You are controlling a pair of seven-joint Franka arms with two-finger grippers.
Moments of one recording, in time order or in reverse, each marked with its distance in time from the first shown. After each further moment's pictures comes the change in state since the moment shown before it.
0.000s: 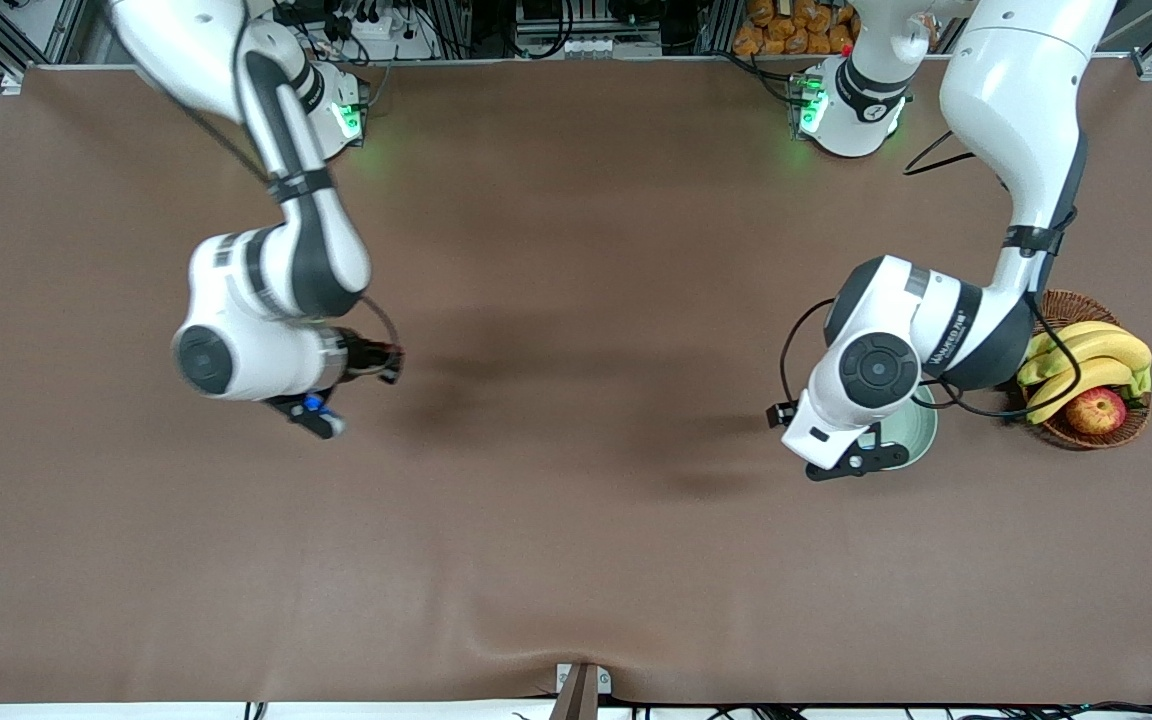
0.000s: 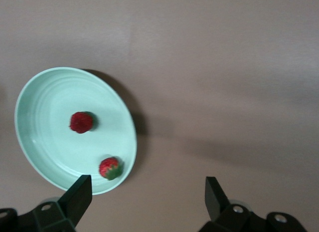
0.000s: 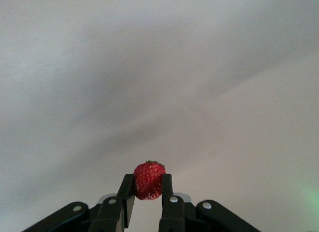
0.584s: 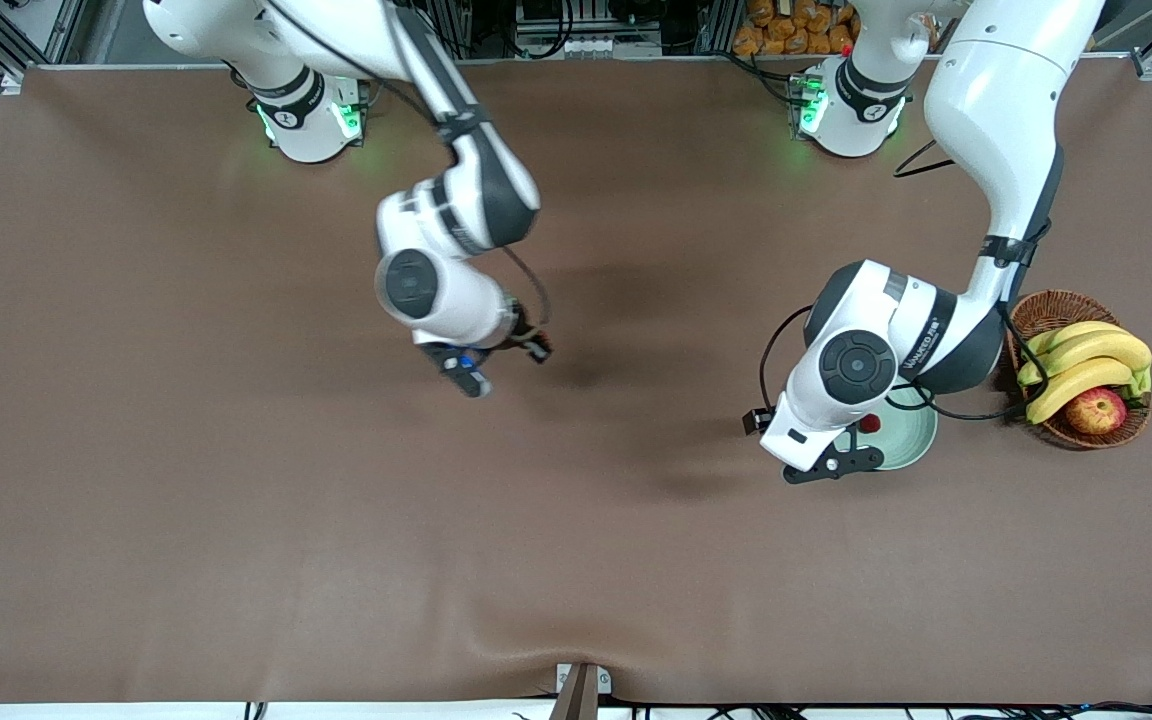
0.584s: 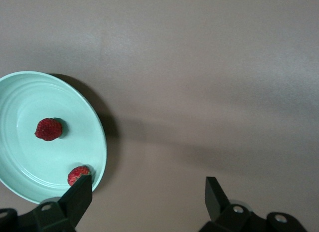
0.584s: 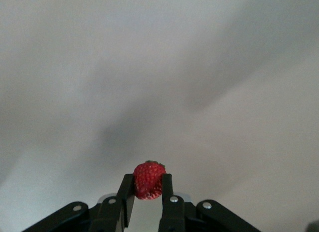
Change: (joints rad) left arm -0.014 0.028 -0.006 -0.001 -0.014 0.071 -0.029; right arm 0.268 0.151 0.022 0.125 0.150 0.209 0.421
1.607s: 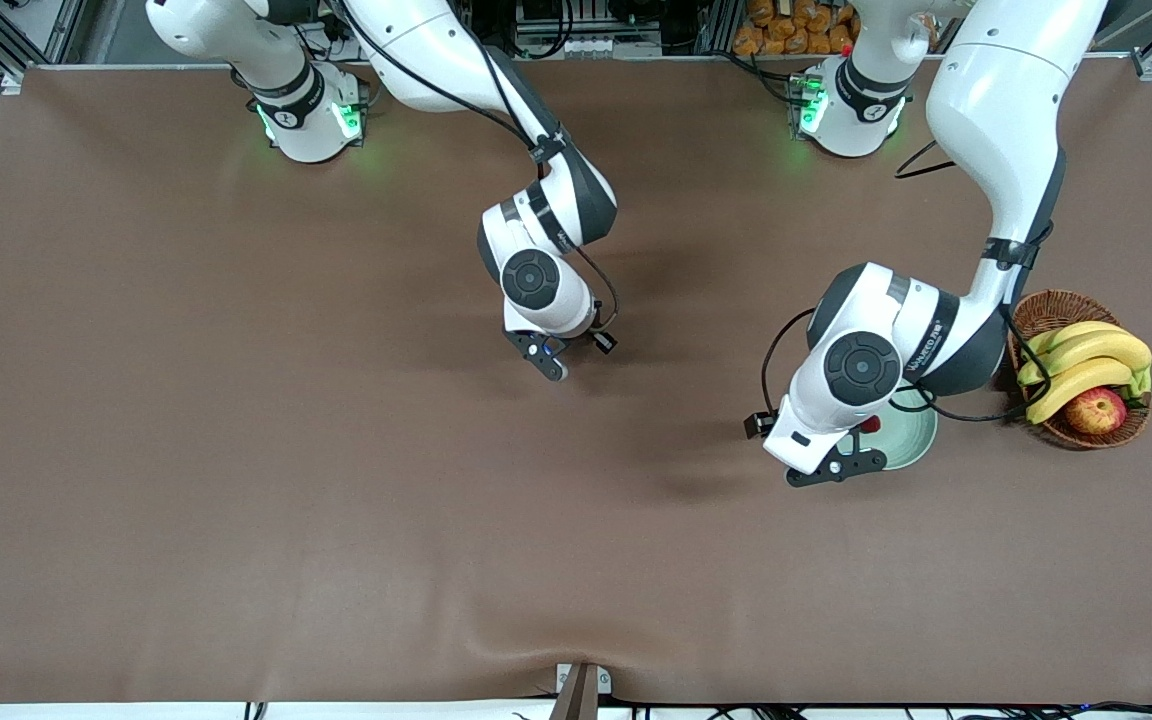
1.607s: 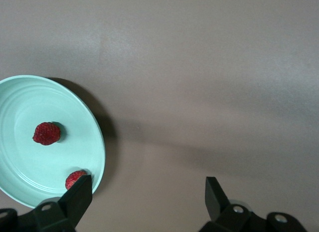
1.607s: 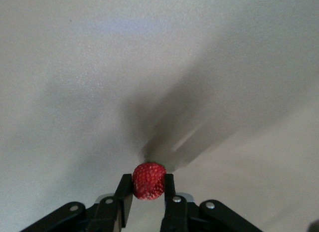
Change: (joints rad) left arm 0.005 0.003 0.000 0.000 0.000 0.018 -0.001; right arm 0.040 0.172 0.096 0.085 0.007 0.114 0.116
